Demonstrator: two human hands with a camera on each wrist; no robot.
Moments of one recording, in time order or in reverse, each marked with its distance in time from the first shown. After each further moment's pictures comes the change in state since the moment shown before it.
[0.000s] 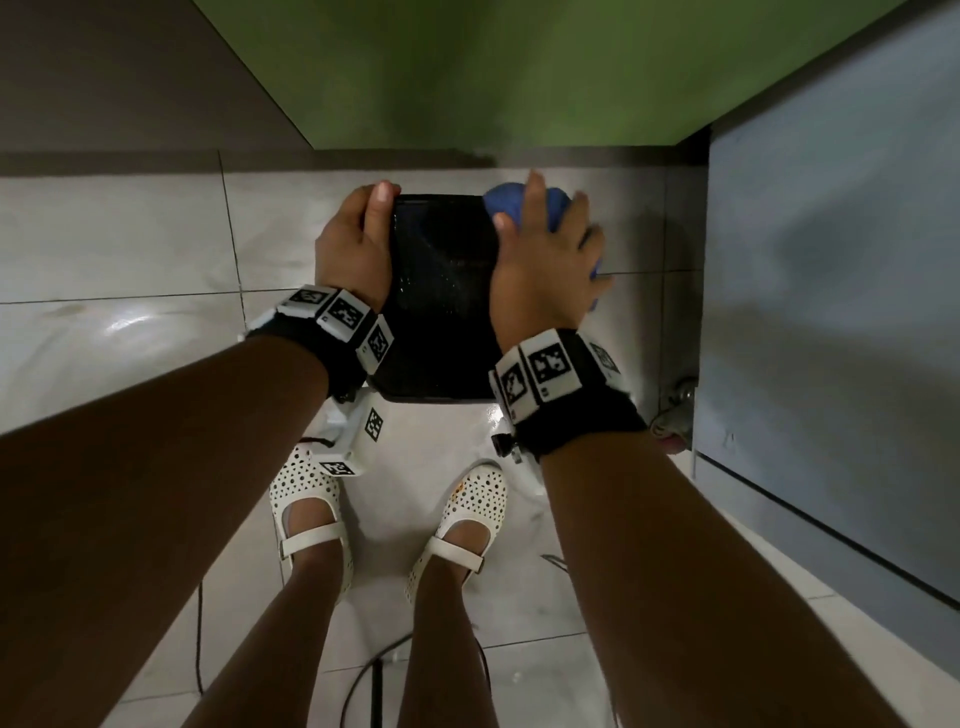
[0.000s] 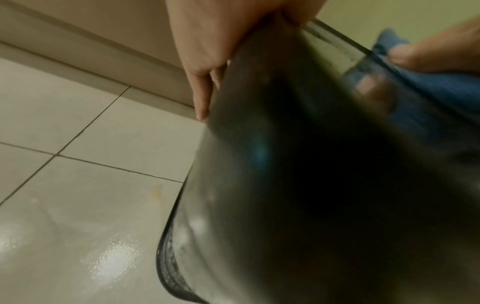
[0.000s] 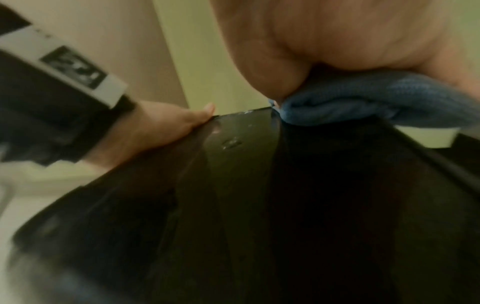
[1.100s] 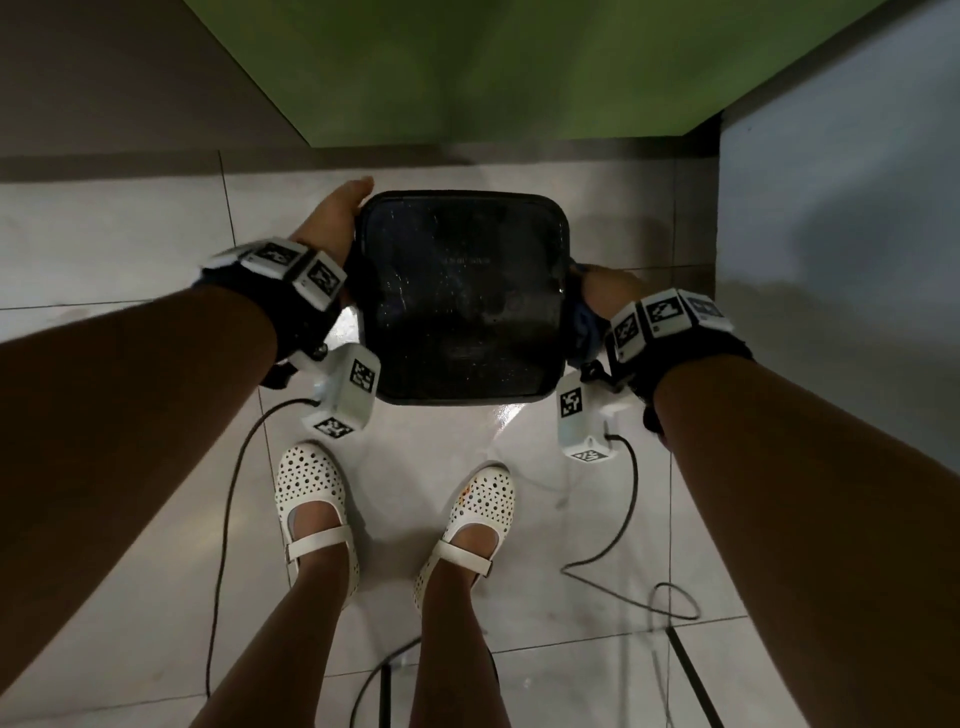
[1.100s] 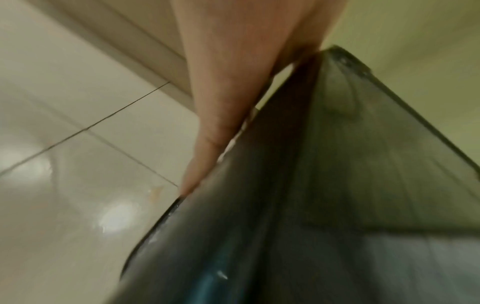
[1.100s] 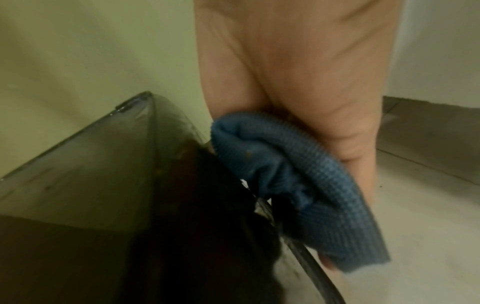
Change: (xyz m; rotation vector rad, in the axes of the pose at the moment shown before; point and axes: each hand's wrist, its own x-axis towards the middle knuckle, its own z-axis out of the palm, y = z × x) left_hand 0.039 -0.009 -0.015 -0.420 -0.388 -0.698; right_hand 0.055 0.085 -0.001 0.058 -0.563 0.105
